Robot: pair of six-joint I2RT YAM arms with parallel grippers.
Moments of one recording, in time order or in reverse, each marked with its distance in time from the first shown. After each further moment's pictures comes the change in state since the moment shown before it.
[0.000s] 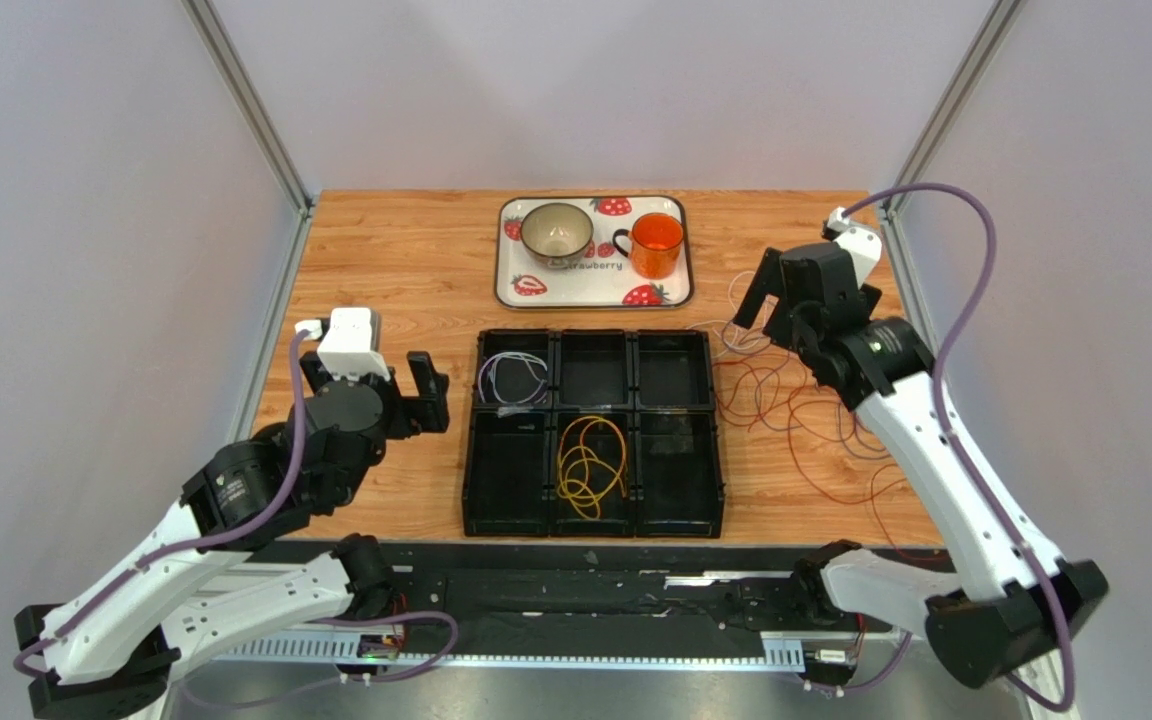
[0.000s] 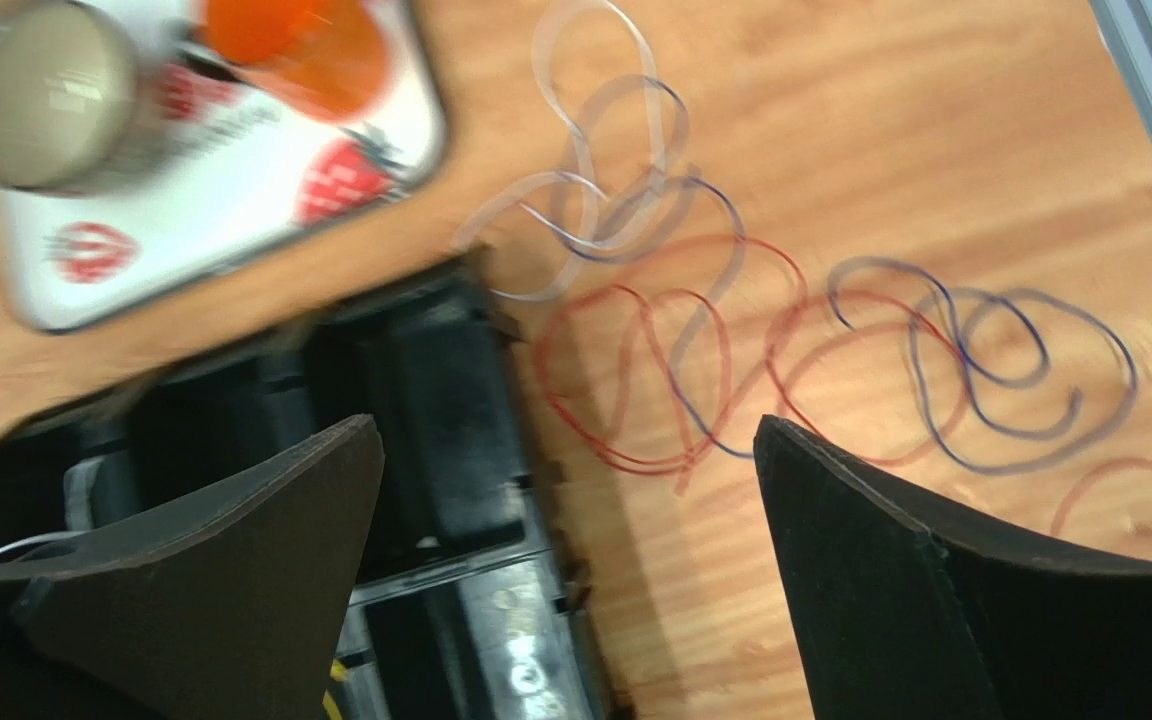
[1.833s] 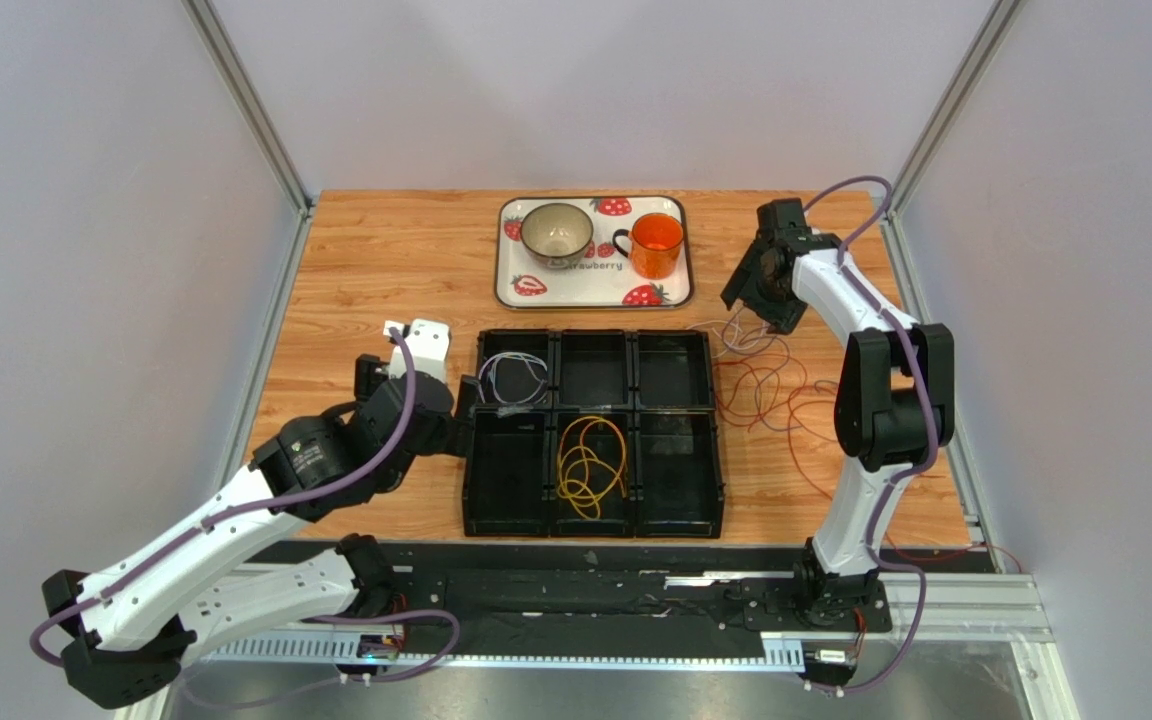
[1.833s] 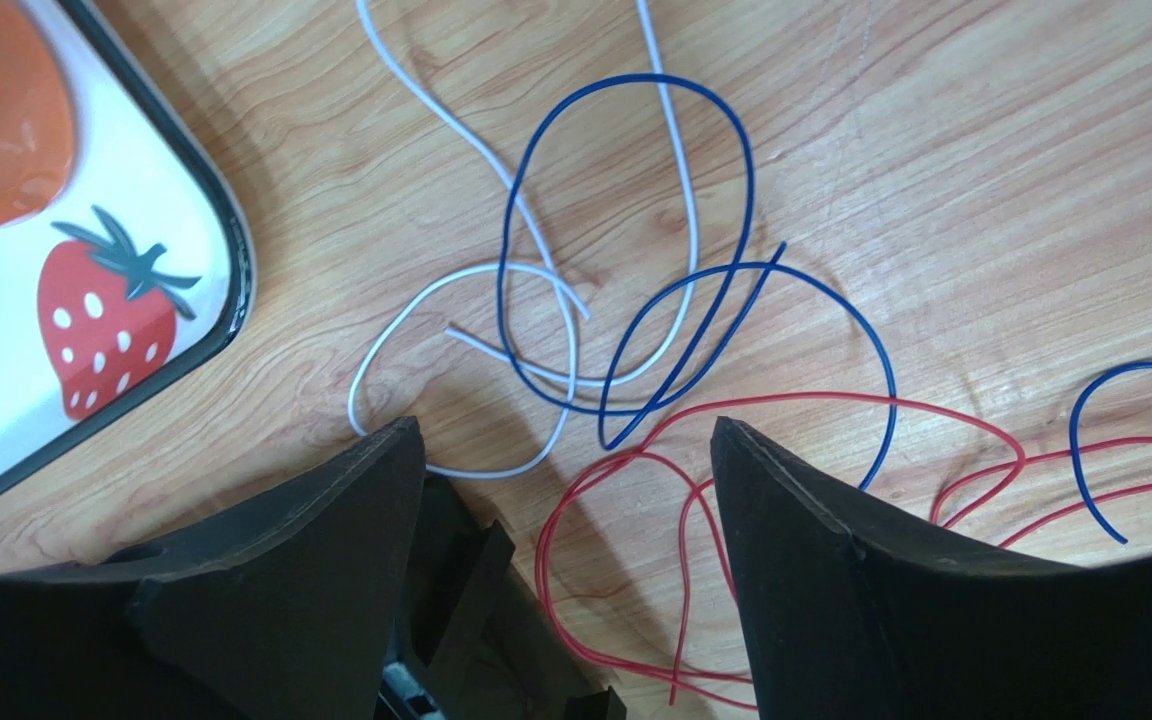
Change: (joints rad) left arm 0.033 0.147 -0.072 -0.111 0.084 0.077; right arm -0.319 0.800 0.248 0.112 -0.338 0.063
